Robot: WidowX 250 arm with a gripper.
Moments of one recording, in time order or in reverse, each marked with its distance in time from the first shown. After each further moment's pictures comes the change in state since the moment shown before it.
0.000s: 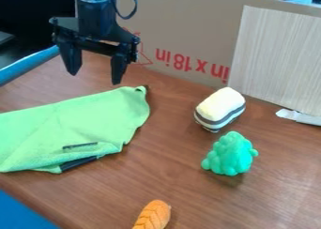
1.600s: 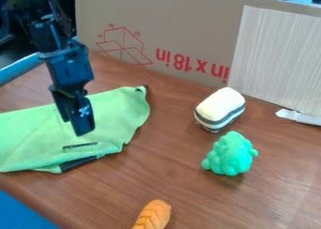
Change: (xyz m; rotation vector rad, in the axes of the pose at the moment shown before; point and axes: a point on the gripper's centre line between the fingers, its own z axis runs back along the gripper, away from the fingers) arm -0.034 0.023 -0.080 -0.427 0.118 -0.755
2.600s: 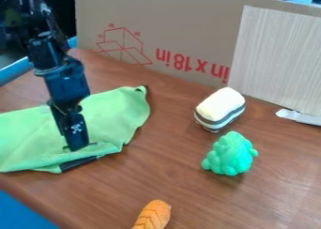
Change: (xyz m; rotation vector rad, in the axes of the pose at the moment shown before) arm -0.011 -0.002 -0.019 -0.014 0.019 -0.068
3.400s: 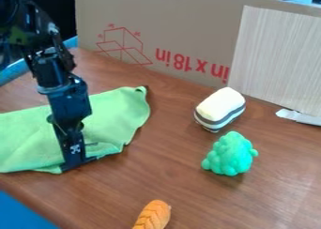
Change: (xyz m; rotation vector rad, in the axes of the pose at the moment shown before) arm -0.010 -0.007 -0.017 0.027 0.053 -0.039
